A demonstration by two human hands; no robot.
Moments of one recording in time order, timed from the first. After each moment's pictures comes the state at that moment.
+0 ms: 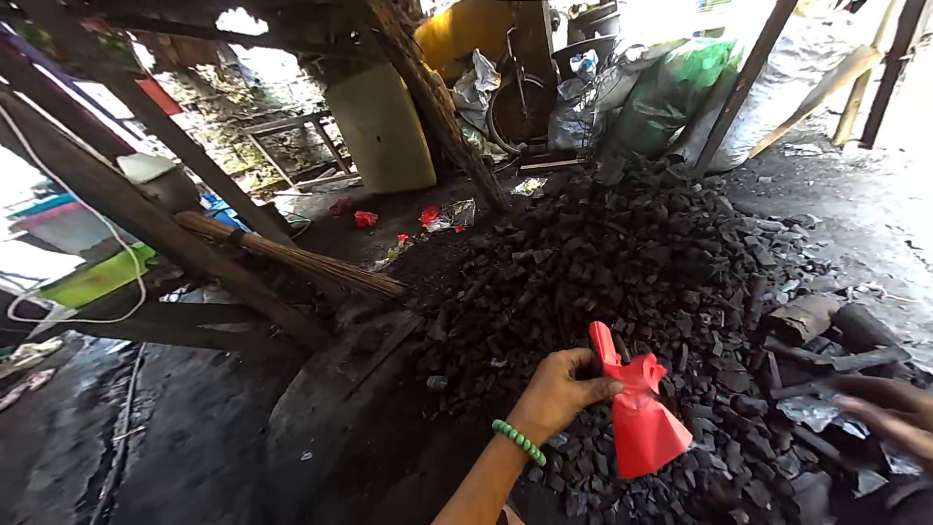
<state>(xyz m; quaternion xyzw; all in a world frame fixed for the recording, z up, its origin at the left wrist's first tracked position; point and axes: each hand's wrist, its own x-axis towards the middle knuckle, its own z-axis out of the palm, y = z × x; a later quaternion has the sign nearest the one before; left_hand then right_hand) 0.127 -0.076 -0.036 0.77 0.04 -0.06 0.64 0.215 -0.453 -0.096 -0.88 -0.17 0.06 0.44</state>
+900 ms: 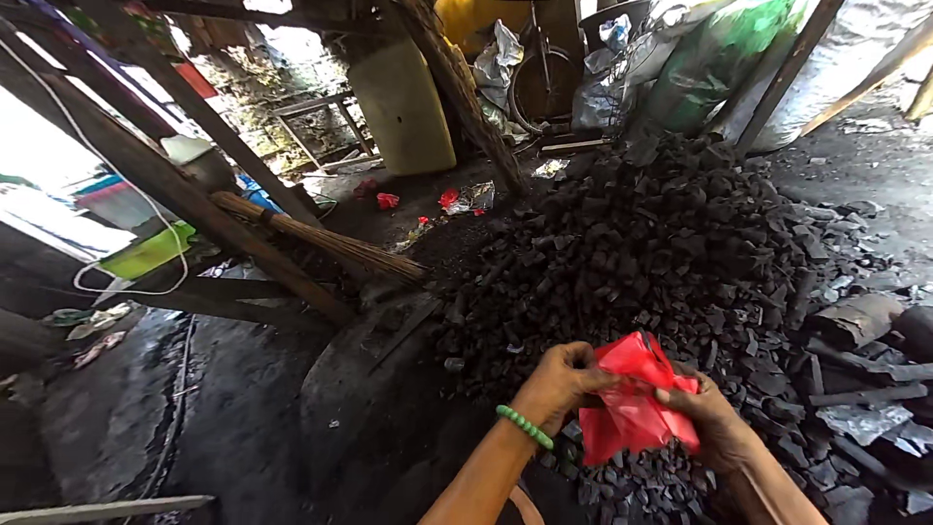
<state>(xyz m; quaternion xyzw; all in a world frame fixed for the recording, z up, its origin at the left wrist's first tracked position) 0.124 -0.069 -0.036 0.66 0.20 -0.07 0.72 0.190 -0.250 -0.130 -0.45 -0.11 0.26 0.85</state>
